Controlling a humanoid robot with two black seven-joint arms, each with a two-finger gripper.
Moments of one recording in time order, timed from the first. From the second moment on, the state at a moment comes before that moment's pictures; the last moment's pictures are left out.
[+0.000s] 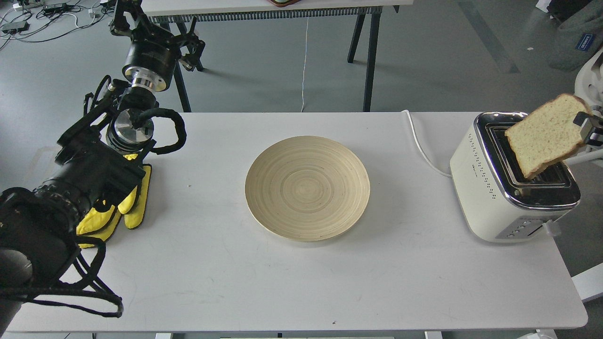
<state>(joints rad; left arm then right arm) -1.00 0.14 -0.69 -0.41 -0.32 -0.45 -0.37 0.84 -1.33 0.17 1.47 -1.26 -0.12 0.09</state>
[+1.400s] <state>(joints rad) -1.00 0.14 -0.69 -0.40 -0.32 -0.45 -0.36 0.82 -0.68 0.62 1.09 -0.19 -0.03 0.28</state>
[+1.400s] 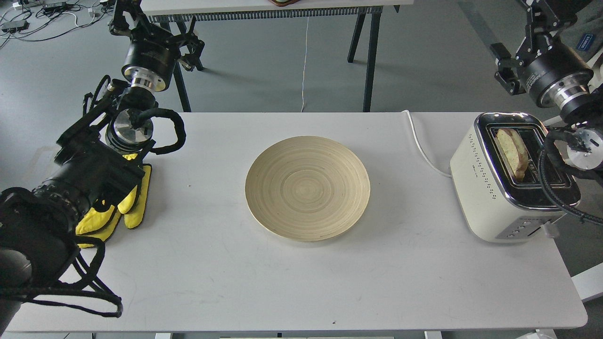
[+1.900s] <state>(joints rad) -1.00 0.14 -0.69 -0.40 -0.32 -0.45 -0.36 0.82 -0.32 0.94 0.71 0.00 0.28 0.27</state>
